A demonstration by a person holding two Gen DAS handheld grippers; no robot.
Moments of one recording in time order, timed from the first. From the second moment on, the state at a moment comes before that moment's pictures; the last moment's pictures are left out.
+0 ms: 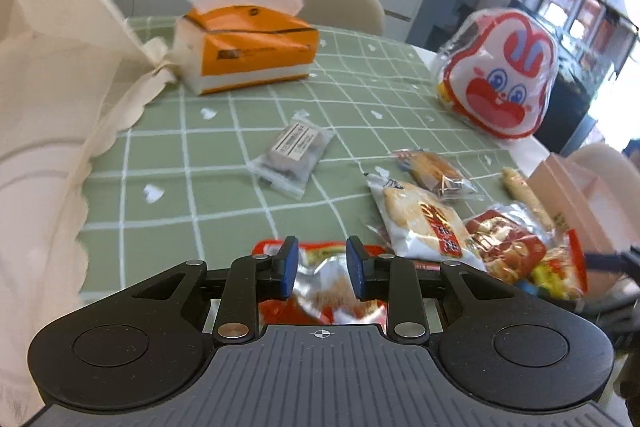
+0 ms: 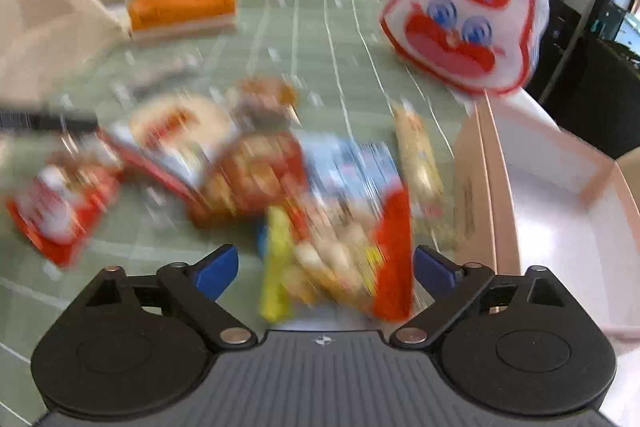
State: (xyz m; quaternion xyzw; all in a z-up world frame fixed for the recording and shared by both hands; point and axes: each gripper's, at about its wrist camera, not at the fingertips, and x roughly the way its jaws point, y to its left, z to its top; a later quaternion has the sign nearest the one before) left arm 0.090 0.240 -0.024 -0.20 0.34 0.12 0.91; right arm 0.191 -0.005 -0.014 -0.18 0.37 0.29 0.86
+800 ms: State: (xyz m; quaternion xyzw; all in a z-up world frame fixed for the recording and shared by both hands) left arm 0.069 0.288 -0.030 -0.24 0.36 0.19 0.88; right arm 0.253 0.222 -0.016 -0.08 0.47 0.30 0.83
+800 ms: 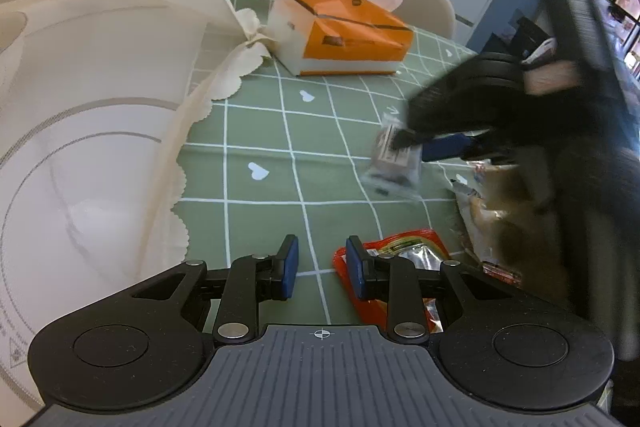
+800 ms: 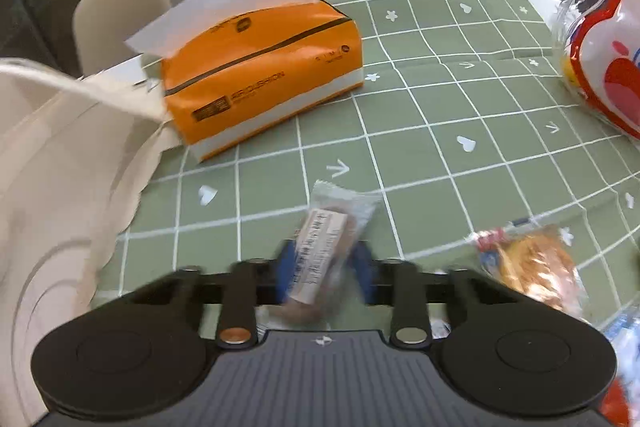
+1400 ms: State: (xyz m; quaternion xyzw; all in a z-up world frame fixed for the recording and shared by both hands) left arm 0.065 0.288 -0.026 -0.28 0.34 0.18 0.88; right arm 0.233 0.148 0.013 -0.03 0.46 0.36 0.81
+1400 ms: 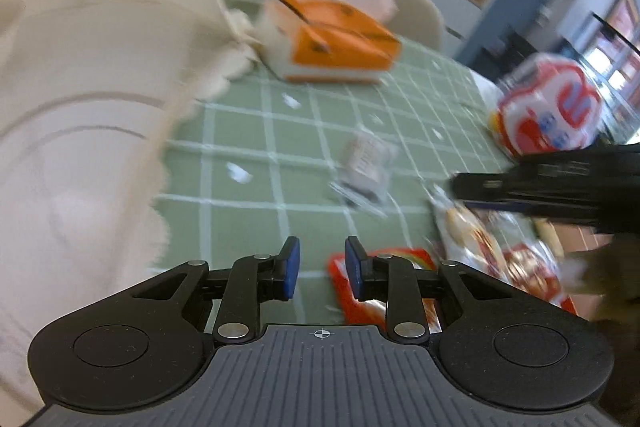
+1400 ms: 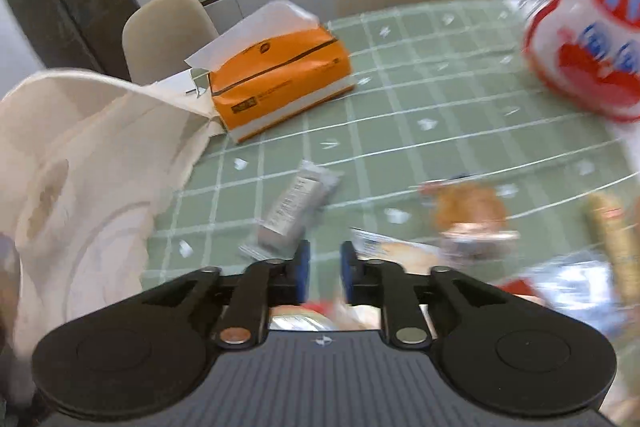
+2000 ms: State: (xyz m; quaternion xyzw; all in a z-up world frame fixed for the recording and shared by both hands) left arm 0.064 0.308 -0.030 -0.27 0.35 0.21 0.87; right arm 0.223 0.243 -0.024 -0.14 0.44 0.29 0.84
